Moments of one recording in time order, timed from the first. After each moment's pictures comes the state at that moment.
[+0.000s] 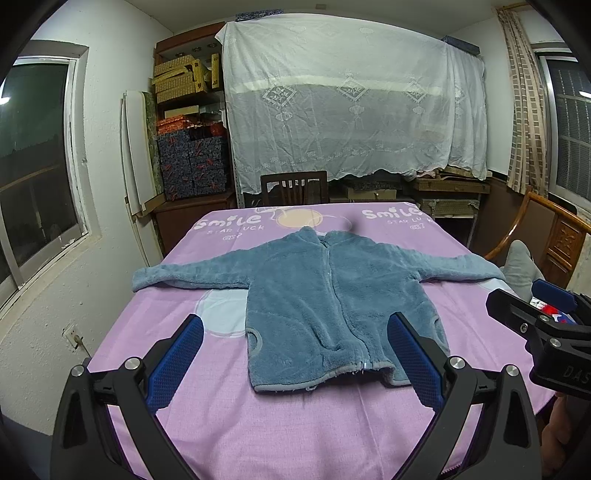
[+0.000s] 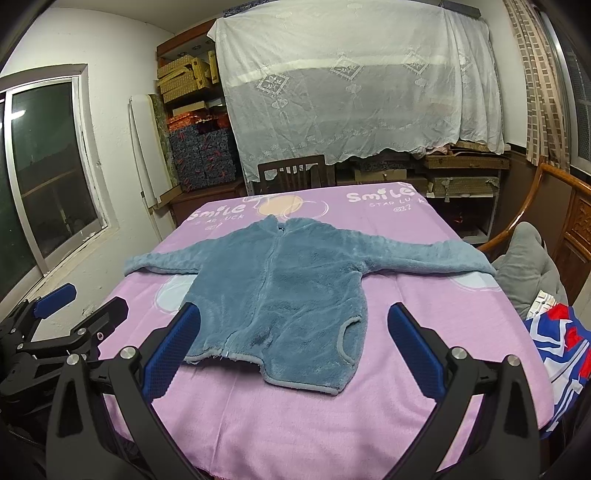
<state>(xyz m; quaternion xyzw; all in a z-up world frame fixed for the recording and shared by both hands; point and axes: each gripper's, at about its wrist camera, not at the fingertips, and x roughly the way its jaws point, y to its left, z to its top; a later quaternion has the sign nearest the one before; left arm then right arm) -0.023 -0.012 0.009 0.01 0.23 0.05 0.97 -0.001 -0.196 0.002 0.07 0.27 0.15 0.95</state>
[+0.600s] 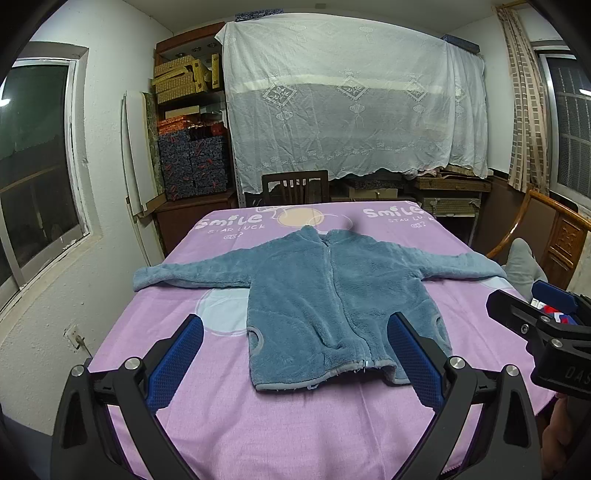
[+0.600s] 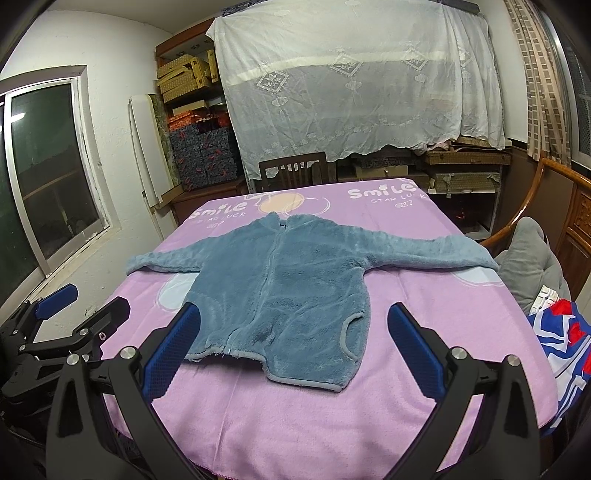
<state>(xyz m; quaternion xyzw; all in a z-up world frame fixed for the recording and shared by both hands) -0.023 -0.011 0.007 0.01 0.23 0.05 0.97 -0.003 -0.194 -0.001 0.07 0.28 0.16 0.94</state>
